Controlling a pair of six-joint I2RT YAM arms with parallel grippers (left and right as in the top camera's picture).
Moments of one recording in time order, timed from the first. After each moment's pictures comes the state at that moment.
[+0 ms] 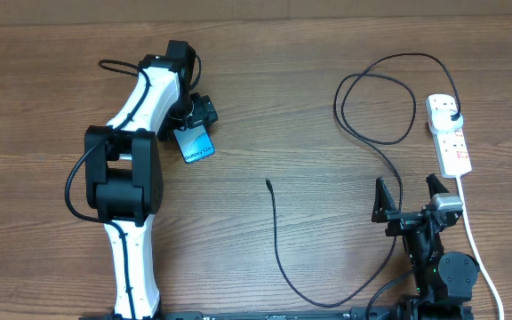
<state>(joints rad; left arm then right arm) -0.13 2.32 1.85 -1.06 -0.01 -0.55 -0.07 0.01 0.02 -0.02 -0.17 0.10</state>
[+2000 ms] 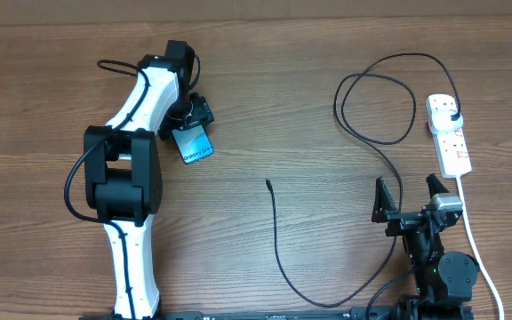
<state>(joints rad) -0.13 2.32 1.85 -1.05 -0.02 -0.55 -0.07 0.01 0.02 -0.02 -0.17 0.10</state>
